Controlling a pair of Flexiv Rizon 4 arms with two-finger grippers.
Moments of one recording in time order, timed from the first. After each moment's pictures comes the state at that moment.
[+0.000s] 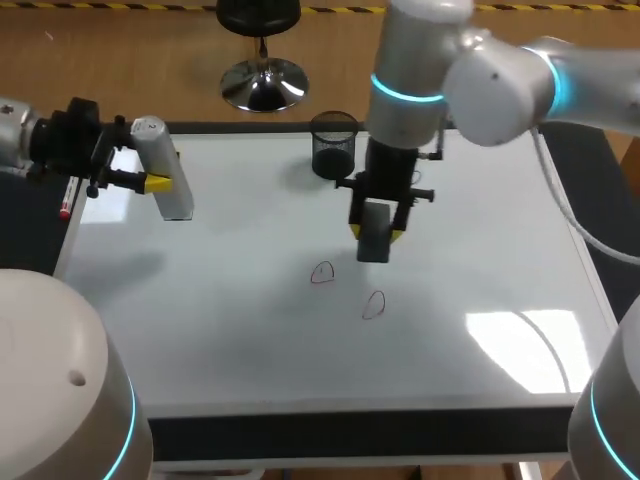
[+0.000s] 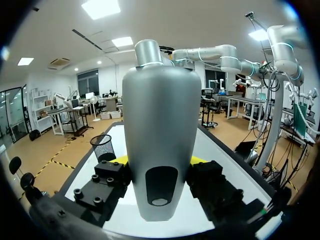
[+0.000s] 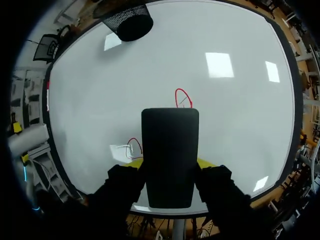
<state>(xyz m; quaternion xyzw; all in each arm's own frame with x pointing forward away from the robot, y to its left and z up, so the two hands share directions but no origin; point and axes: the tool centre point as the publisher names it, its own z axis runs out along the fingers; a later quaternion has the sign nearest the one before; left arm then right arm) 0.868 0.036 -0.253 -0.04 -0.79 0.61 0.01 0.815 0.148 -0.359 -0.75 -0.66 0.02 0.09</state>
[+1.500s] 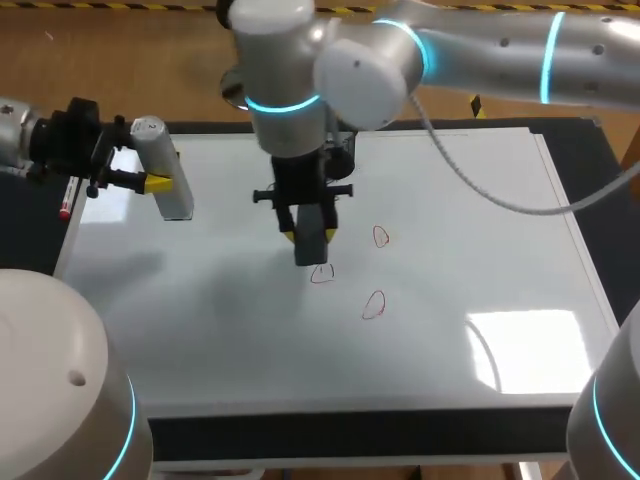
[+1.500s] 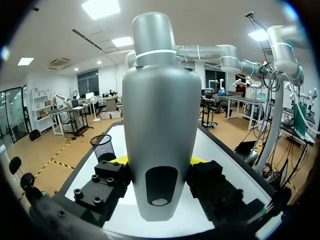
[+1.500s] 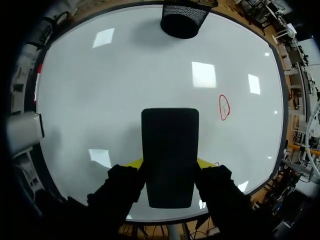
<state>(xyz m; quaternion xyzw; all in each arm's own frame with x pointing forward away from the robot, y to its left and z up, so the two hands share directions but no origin) 0.868 0.036 -0.253 -0.04 -0.79 0.61 0.01 0.814 0.245 -0.364 -0.73 -0.68 0.07 -0.01</state>
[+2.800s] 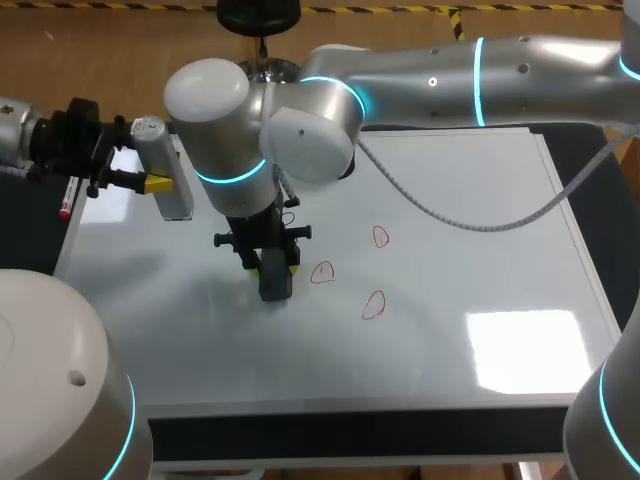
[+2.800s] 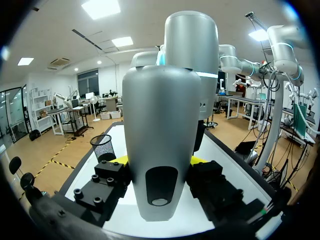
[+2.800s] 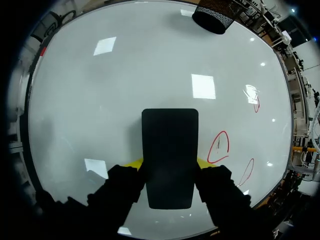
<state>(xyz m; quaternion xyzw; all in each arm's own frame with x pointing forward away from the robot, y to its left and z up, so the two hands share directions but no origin) 0.868 0.036 -0.253 -0.04 -0.79 0.61 0.01 0.793 0.296 -0.420 -0.72 -0.69 0.04 -0.07</state>
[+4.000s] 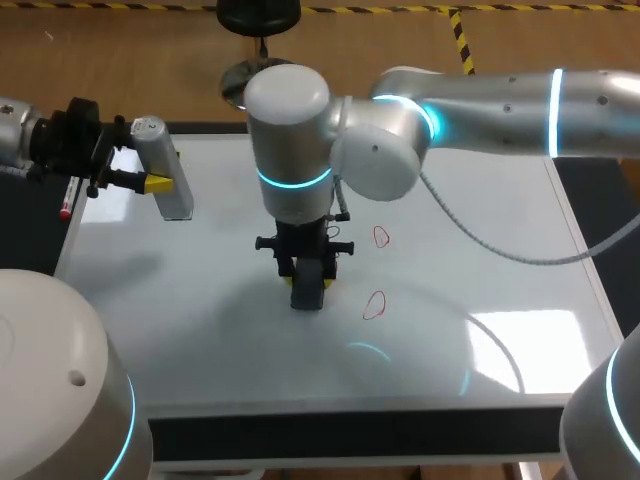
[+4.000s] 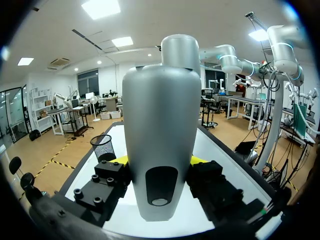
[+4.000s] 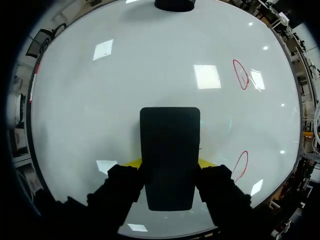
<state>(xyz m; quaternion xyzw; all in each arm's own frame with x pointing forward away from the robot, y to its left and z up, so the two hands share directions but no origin) 0.868 0.036 -0.253 -0.04 -0.79 0.61 0.01 0.773 0.240 -0.428 -0.76 -0.65 0.02 -0.01</state>
